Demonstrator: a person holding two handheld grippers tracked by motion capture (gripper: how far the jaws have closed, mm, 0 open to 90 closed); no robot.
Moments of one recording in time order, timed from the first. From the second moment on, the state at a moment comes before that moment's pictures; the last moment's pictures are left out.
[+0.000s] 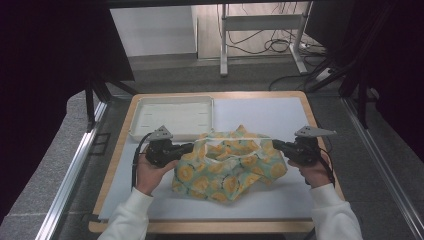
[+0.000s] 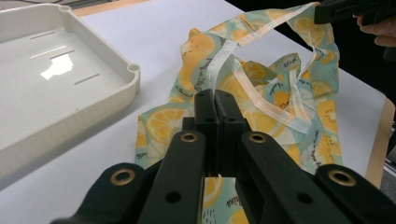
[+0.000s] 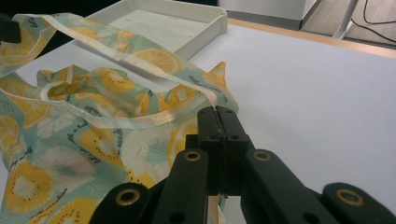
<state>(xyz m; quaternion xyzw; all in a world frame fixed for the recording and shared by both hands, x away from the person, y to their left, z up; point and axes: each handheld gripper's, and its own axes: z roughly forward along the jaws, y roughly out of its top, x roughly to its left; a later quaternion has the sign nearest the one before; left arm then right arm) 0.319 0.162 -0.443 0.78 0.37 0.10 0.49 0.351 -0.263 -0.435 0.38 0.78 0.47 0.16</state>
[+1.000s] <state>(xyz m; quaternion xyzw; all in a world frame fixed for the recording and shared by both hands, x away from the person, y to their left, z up) 0.298 0.173 -0.450 0.78 0.37 0.09 0.50 0.330 -0.256 -0.442 0.36 0.79 0.48 0.13</state>
